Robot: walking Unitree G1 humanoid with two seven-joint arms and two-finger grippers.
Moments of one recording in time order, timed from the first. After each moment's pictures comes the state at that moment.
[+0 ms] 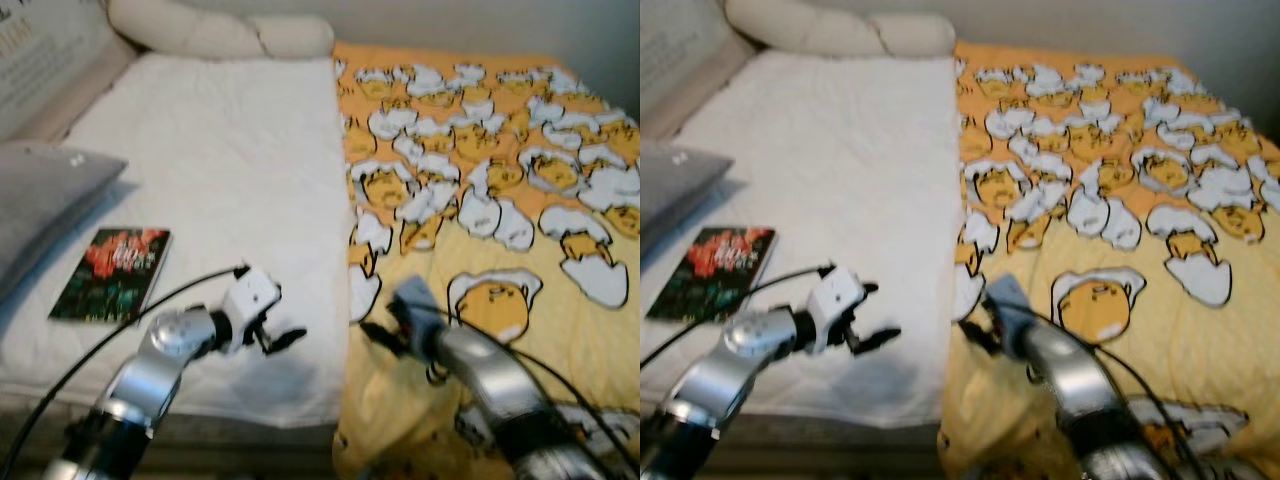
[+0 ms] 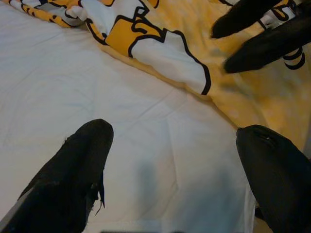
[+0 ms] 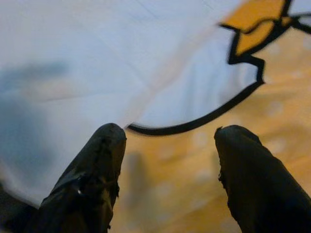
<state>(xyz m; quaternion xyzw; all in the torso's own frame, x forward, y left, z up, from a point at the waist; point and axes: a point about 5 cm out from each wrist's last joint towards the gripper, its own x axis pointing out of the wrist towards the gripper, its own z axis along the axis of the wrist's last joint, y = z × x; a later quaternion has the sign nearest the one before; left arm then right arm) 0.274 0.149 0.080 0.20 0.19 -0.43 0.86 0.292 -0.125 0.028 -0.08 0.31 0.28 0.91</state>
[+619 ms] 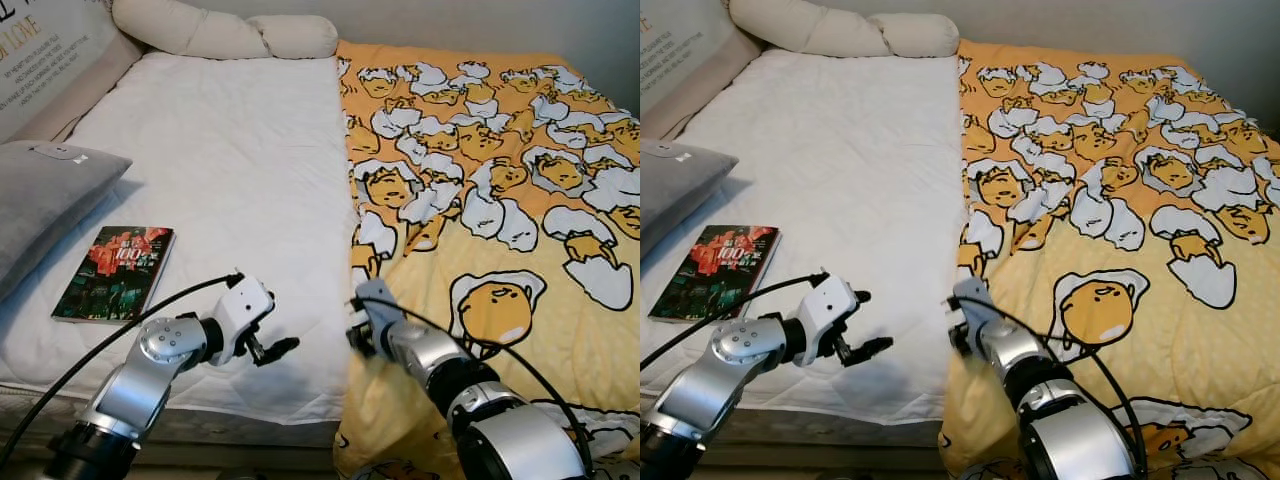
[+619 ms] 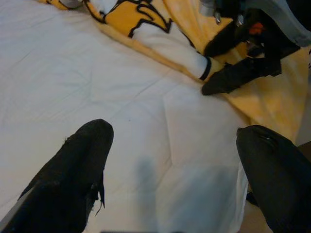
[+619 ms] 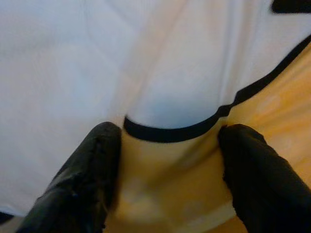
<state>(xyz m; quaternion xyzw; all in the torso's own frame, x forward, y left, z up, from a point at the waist) 0.261 0.159 0.078 0.20 0.21 -0.43 0.86 0.295 -0.092 -0.006 -0.12 0.43 0.18 0.88</state>
